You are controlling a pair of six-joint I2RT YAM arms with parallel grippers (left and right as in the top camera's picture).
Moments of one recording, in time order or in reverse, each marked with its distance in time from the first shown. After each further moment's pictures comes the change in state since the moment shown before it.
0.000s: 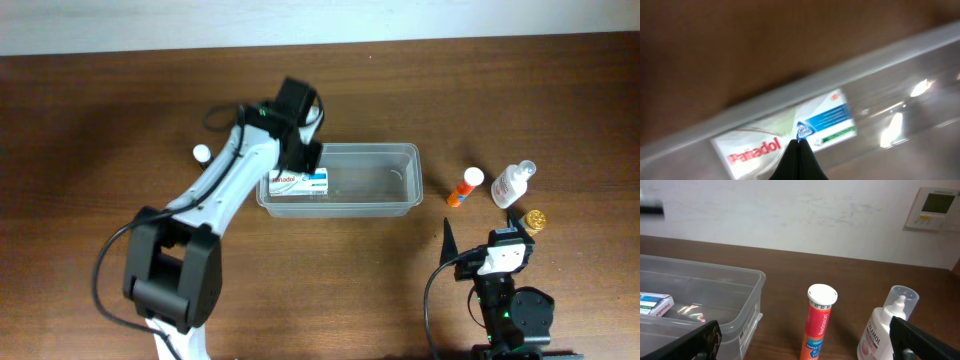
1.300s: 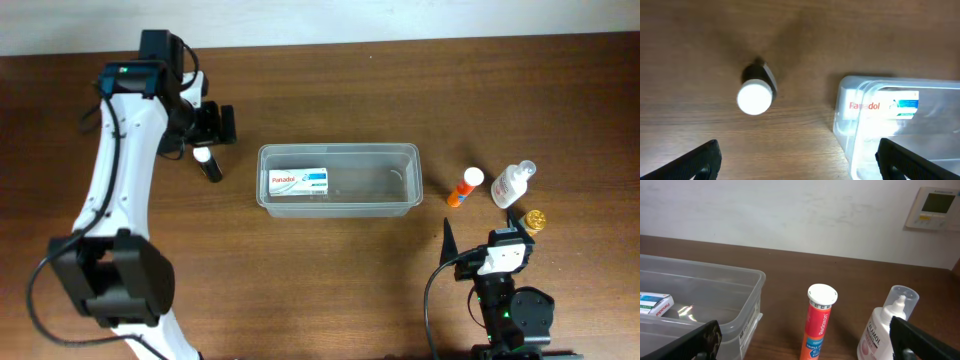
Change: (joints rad) left arm 0.402 -0.029 0.233 -0.400 0.076 -0.039; right arm 0.000 0.000 0.000 0.000 0.000 0.000
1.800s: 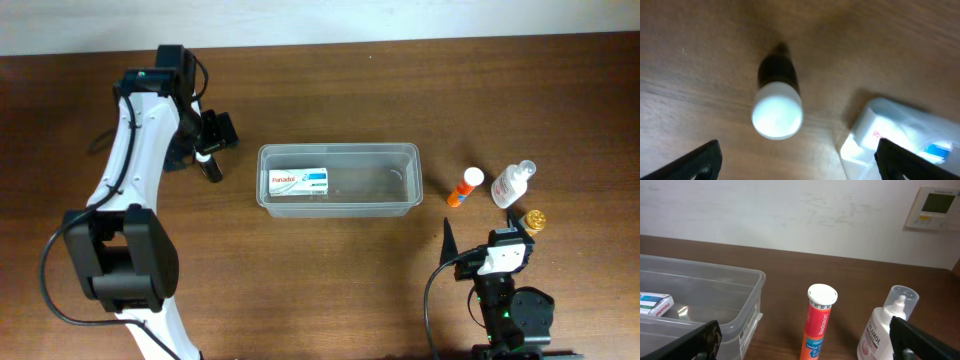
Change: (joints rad) left arm 0.000 0.080 -0.076 0.058 -0.098 -0.296; right arm 0.000 0.000 0.000 0.000 0.000 0.000
